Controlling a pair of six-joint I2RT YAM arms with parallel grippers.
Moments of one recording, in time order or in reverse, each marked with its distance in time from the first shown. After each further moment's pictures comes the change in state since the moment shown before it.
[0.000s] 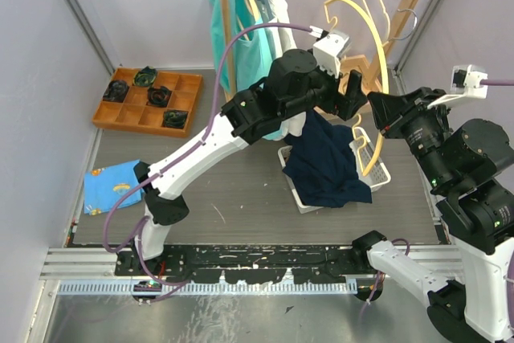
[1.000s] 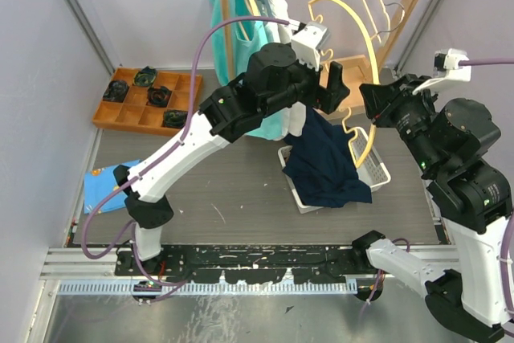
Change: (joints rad) left arm 0.032 -0.132 -0.108 -0.036 -0.055 -0.002; right arm 0.012 0.082 0.058 -0.016 0.017 -0.054
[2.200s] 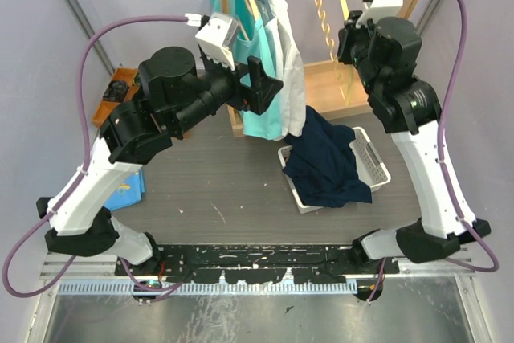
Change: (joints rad) left arm 0.016 -0.416 -0.214 -0.120 -0.131 0.018; right arm -0.029 0.433 0.213 0.170 0.149 -0.336
